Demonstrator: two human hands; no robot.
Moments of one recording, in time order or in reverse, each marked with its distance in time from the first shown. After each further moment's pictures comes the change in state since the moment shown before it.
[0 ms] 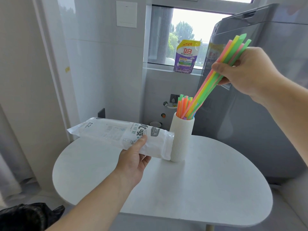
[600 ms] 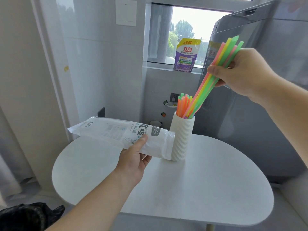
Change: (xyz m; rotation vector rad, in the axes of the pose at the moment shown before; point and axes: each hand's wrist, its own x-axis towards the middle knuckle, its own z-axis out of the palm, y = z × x) left_hand 0.001 -0.001 0.001 -0.010 0.004 -0.008; right_hand -0.003 0.000 0.007 -0.002 -0.073 -0.043
